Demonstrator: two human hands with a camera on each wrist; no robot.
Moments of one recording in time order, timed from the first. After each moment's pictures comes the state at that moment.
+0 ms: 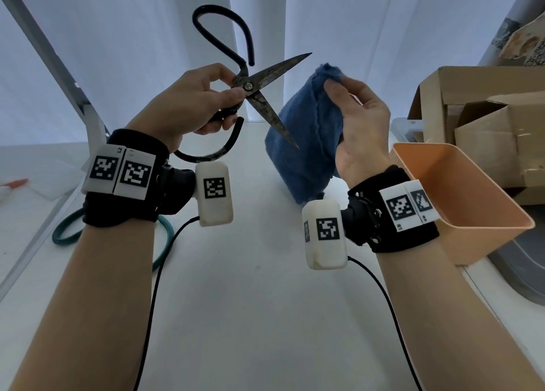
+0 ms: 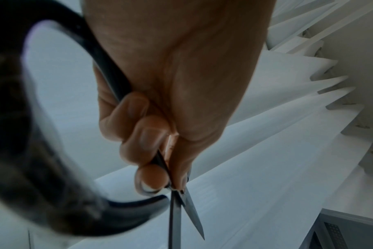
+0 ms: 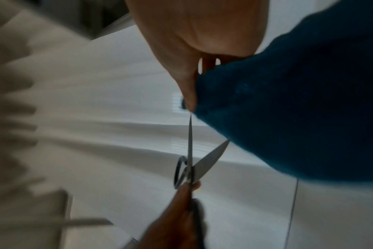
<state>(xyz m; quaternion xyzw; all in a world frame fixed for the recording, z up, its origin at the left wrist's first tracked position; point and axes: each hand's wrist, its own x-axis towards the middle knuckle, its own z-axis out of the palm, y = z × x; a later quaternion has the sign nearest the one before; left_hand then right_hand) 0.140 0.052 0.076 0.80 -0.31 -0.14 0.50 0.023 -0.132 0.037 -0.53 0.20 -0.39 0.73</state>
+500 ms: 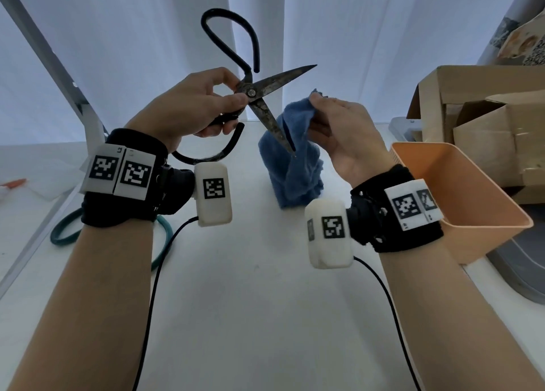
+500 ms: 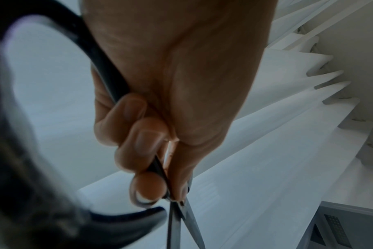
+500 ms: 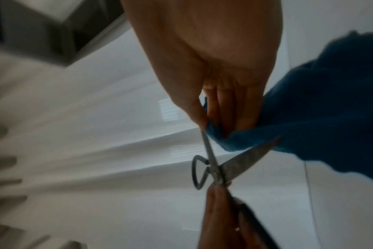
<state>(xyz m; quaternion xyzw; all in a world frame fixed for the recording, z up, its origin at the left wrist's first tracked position) 0.137 0.052 0.077 0.81 -0.33 -0.15 0.46 0.021 -0.134 0.039 -0.60 0.21 -0.24 0.73</state>
